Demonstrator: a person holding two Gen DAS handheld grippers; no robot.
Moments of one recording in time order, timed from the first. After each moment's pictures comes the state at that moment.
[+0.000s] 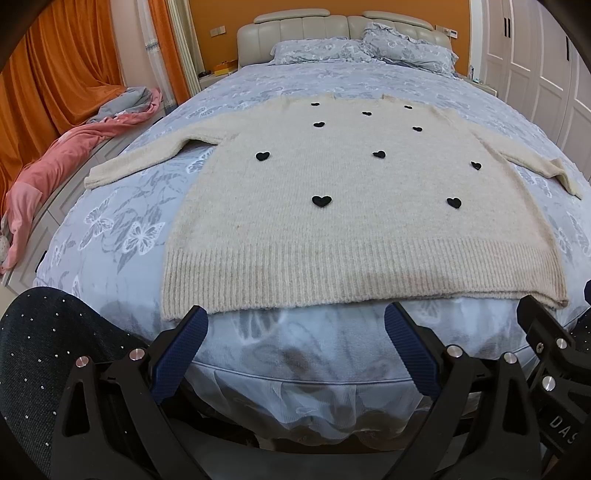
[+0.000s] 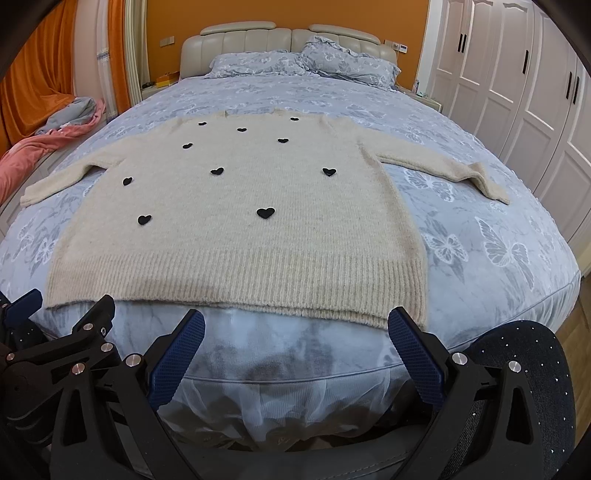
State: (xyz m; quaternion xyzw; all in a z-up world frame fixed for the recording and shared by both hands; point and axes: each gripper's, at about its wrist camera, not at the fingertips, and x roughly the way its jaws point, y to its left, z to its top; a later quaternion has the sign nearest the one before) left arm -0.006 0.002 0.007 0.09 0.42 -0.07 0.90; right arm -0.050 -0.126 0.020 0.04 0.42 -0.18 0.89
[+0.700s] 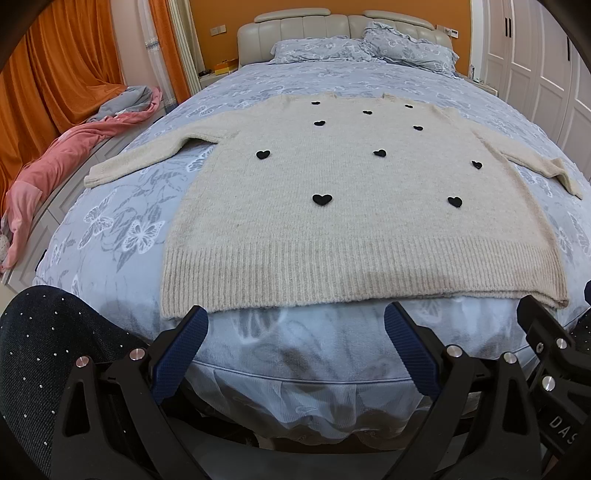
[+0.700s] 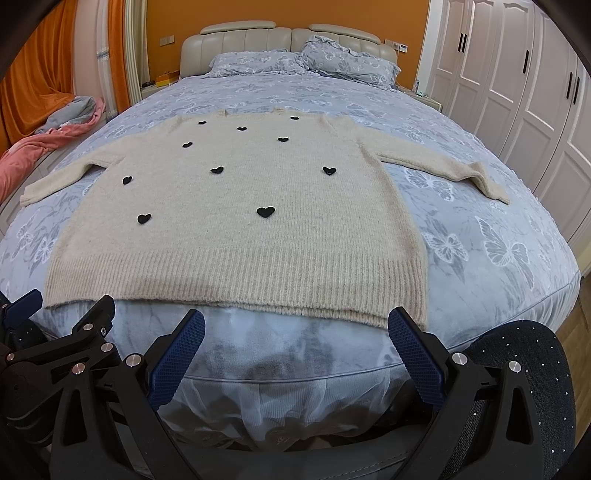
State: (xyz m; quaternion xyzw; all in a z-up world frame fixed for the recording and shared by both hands) left arm -0.006 0.004 0.004 0.09 0.42 -0.07 0.90; right arm -0.050 -0.125 0.021 0.04 0.42 -0.18 0.89
